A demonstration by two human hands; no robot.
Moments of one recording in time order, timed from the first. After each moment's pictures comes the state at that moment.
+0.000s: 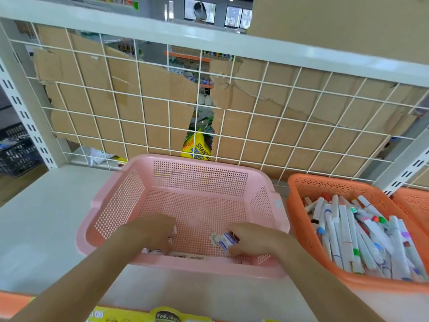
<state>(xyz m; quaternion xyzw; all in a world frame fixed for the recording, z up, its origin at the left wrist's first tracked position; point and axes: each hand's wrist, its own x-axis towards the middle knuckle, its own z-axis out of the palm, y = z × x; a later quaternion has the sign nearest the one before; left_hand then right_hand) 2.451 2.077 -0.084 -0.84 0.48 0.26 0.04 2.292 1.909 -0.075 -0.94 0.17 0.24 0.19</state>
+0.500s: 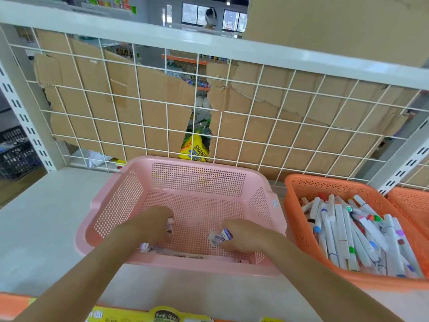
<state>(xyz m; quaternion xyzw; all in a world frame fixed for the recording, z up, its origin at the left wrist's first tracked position) 2.461 2.076 -0.089 -0.86 0.45 0.22 -0.08 2.300 1.914 -0.080 -0.94 0.19 0.20 0.20</state>
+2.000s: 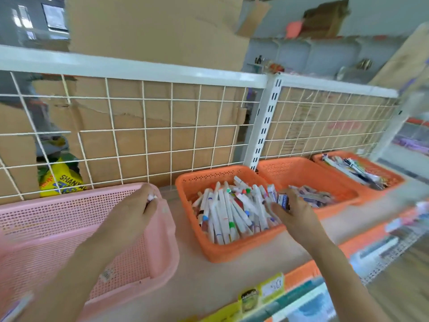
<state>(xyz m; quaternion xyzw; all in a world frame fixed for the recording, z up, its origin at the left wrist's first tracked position) 2.353 1.946 -0.041 -0.73 0.59 0.05 -0.33 2.039 1.833 -0.021 -0.78 0.53 -0.31 0.12</state>
